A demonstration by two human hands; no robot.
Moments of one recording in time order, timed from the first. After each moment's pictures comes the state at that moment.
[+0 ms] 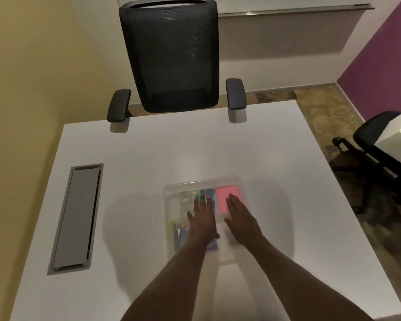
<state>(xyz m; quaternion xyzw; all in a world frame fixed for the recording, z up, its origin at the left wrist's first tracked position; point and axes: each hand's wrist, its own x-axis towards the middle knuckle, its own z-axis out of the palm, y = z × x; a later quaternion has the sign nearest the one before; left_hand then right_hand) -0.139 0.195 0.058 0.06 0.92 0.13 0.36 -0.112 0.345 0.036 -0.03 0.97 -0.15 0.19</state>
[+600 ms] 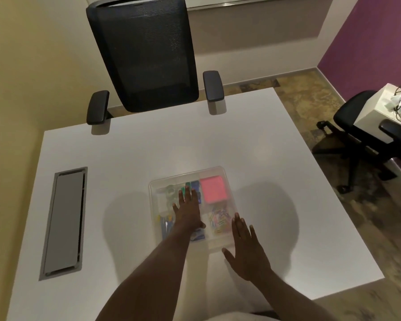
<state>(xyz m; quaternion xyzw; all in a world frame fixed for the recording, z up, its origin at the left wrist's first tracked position) -0.135 0.196 0.046 0.06 0.92 0.13 0.35 0.024 0.377 0.008 0.01 0.97 -0.12 0.20</state>
